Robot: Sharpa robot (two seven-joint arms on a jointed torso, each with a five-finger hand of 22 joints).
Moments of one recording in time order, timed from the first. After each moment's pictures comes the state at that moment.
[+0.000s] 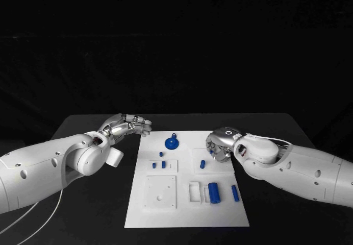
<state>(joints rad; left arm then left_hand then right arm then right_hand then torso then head) 1.27 -0.81 -0.10 1.35 -0.22 -0.13 0.29 1.11 -0.10 0.58 -0.29 0.06 0.86 0.17 0.31 0.49 1.20 0.13 0.07 0.16 0.86 0.14 0.54 0.34 0.03 0.52 0.03 0.81 0.98 1.15 -0.77 -0.04 1.38 -1.86 -0.22 -0.18 1.20 -0.26 0.88 -0.17 0.06 1.04 0.11 0.37 0.45 1.29 0.04 0.19 0.24 1.24 -0.06 1.09 0.81 0.24 1.10 0.01 0.84 1.31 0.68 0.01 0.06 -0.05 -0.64</state>
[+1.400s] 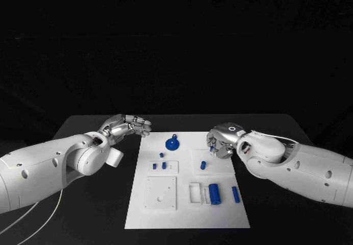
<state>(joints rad) 1.27 -0.81 -0.10 1.33 -0.22 -0.13 0.29 1.11 -0.10 0.58 -0.28 0.06 0.86 0.17 0.31 0.49 1.20 0.13 0.07 0.16 0.86 0.14 0.53 0.34 0.03 0.52 0.03 0.81 0.98 1.15 -0.82 0.01 1.46 -1.86 -0.25 -0.19 1.20 -0.25 0.91 -0.17 0.05 1.06 0.10 0.37 0.45 1.31 0.04 0.19 0.25 1.25 -0.07 1.10 0.81 0.24 1.11 0.01 0.85 1.31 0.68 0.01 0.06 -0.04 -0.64</state>
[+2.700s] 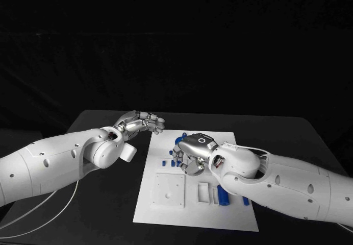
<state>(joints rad) 1.27 -0.80 -0.10 1.34 -0.21 -0.13 0.29 1.11 -0.10 0.58 -0.29 0.06 0.86 0.17 0.31 0.49 1.20 0.13 0.07 0.16 0.86 0.14 0.53 0.34 0.04 0.52 0.03 0.81 0.98 1.15 -0.62 -0.03 1.58 -1.81 -0.25 -0.17 1.20 -0.25 0.91 -0.17 0.05 1.05 0.10 0.37 0.44 1.31 0.04 0.19 0.26 1.25 -0.07 1.10 0.82 0.24 1.11 0.00 0.85 1.31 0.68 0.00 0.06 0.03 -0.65</state>
